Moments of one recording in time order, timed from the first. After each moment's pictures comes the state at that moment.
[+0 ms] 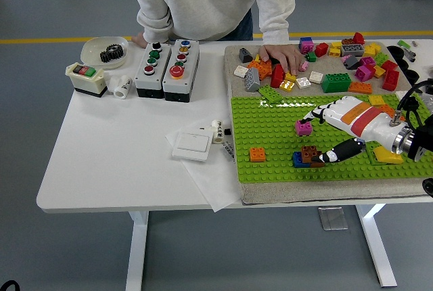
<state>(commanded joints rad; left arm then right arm) -0.20 0.13 -0.64 -0.27 1.48 -0.12 0.32 0.64 -0.63 0.68 1.23 -1.99 -0.13 0.33</state>
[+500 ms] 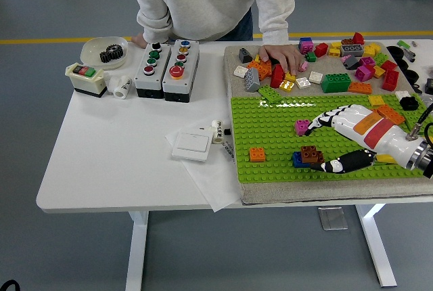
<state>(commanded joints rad) -0.20 0.13 -0.65 -0.27 1.49 -0.12 0.32 0.50 -0.69 0.75 1.35 -1.91 -0.17 0.40</state>
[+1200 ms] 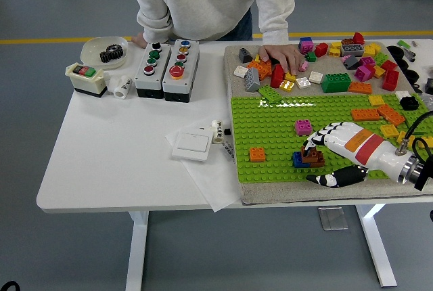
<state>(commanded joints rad) -0.19 0.13 -0.65 -0.27 1.50 -0.13 0.32 0.51 -0.65 0.68 1.28 -1.96 -0.19 0.40</state>
